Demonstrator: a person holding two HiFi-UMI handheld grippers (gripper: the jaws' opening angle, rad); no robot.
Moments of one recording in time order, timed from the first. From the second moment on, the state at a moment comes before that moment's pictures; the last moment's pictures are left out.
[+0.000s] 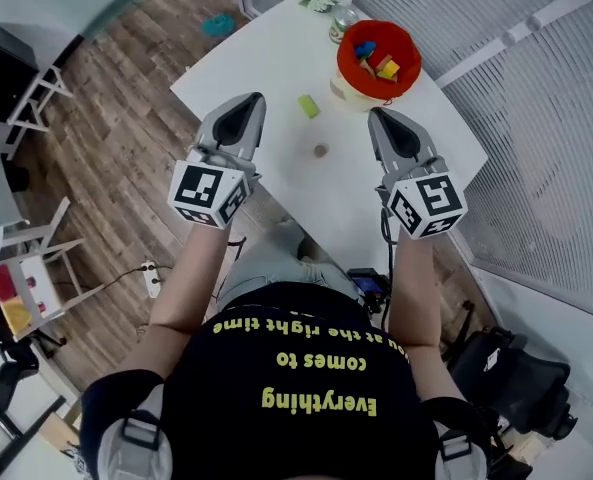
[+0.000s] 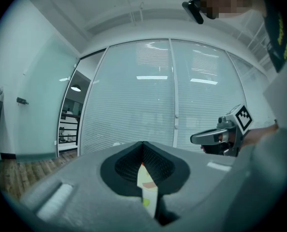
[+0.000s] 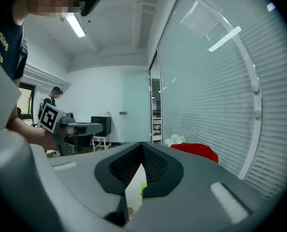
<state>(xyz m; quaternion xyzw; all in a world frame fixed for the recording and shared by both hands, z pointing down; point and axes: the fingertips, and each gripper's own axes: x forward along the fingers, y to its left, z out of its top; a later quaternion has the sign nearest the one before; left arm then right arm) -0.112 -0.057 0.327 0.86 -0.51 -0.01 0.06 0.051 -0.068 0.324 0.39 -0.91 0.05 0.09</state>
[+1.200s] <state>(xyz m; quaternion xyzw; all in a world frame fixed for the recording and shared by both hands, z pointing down) -0.153 -0.057 0.387 0.82 -0.57 0.00 0.11 -0.010 -0.045 0.528 0.23 -0.89 0.13 0.37</state>
